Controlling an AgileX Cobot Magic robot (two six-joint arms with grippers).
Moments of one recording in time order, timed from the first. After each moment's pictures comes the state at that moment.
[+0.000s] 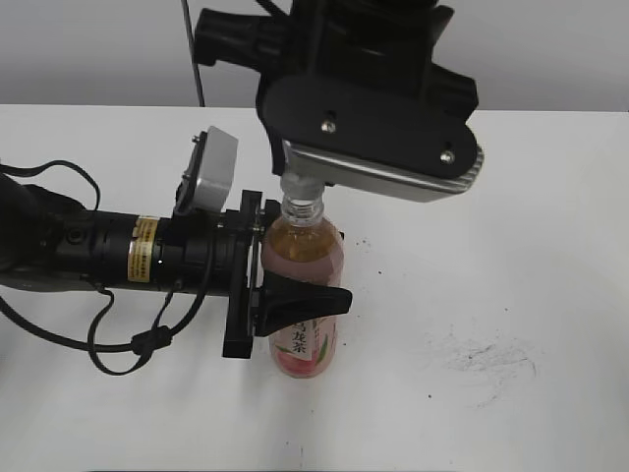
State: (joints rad) left arm -0.39 2.01 -0.81 1.30 -1.22 -0.50; right arm 0.86 1.76 -1.68 0.05 1.22 -2.38
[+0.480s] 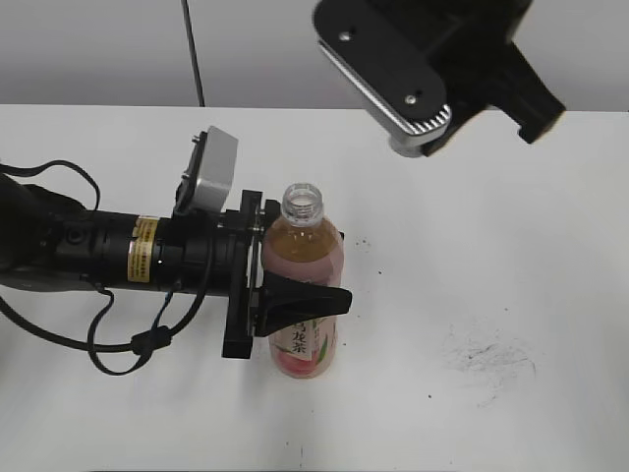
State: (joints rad) left arm -0.39 2.01 -0.81 1.30 -1.22 -0.50; right arm 0.70 1.72 -1.61 -0.12 1.22 -1.67
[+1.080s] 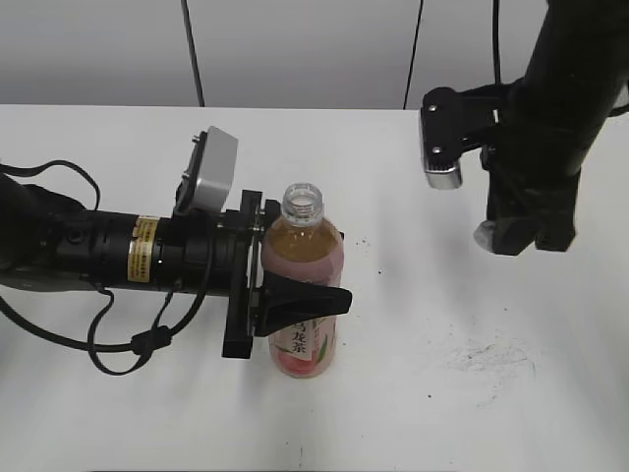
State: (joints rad) left arm -0.39 2.01 -0.81 1.30 -1.22 -0.50; right arm 0.43 1.75 -1.29 -0.02 1.11 -1.17
